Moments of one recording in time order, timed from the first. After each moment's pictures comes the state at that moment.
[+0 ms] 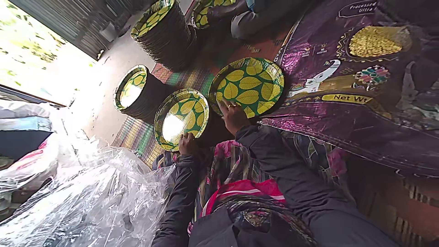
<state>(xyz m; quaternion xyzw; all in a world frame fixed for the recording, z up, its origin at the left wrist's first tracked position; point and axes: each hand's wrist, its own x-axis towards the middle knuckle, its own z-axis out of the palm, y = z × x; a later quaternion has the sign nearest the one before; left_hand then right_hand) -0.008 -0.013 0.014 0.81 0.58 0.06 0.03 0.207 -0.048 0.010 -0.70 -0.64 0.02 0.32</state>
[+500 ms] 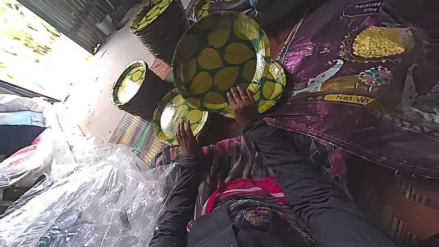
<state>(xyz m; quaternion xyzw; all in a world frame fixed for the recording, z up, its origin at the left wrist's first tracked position) -0.013 -0.016 -0.009 0.83 0.49 0.27 -0.05 0.233 -0.046 -0.001 -0.71 -0.61 -0.15 0.31</state>
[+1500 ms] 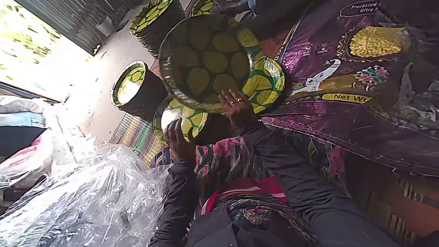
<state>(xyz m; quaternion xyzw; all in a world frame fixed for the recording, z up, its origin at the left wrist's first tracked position) -0.016 -0.031 0.043 0.81 0.42 0.39 -0.13 0.219 -0.059 0.021 -0.63 -0.64 -0.20 0.39</state>
